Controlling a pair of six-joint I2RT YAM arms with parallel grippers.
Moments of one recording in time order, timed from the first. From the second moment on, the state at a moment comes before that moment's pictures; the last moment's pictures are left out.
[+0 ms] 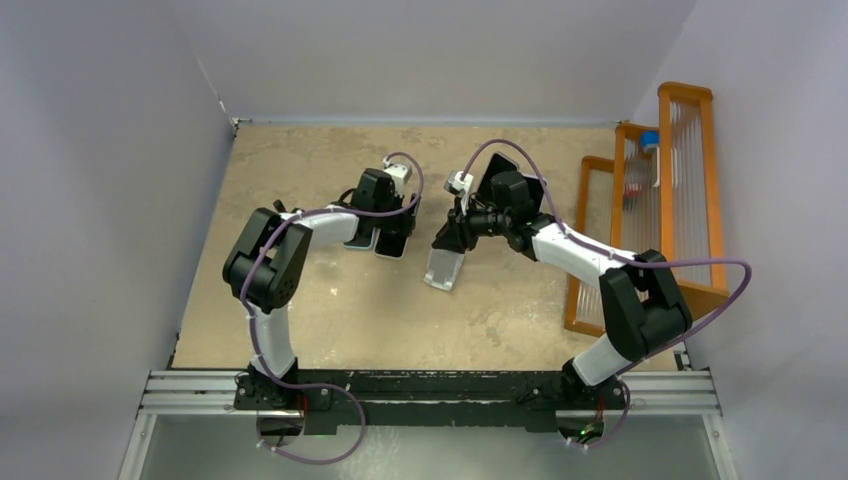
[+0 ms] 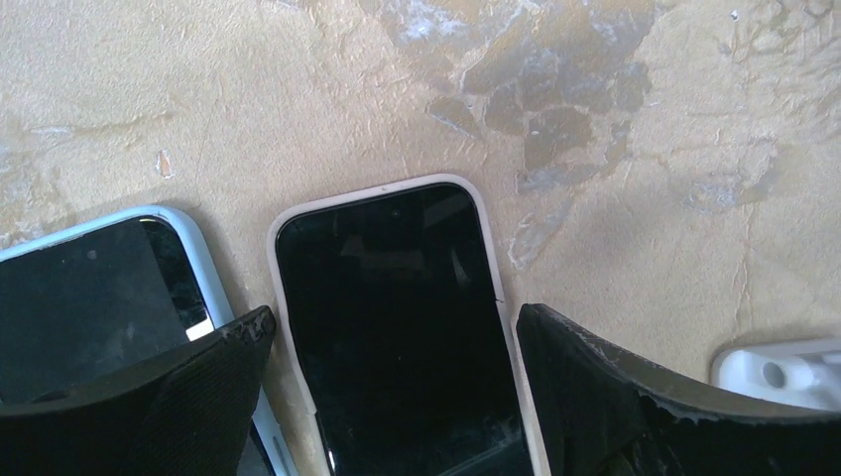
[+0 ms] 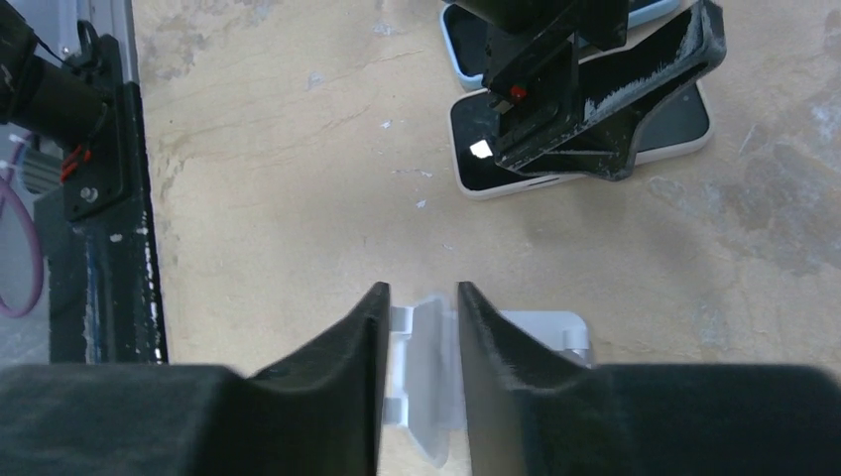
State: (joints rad) left arm -0.46 1.92 1.13 0.04 0.05 -0.12; right arm 0.47 1.57 0.94 0.06 -0.82 -0.09
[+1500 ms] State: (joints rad) left arm -0.53 1.59 0.73 0.32 0.15 -0.17; right arm 0.49 1.92 1.15 0.24 -0.31 0.48
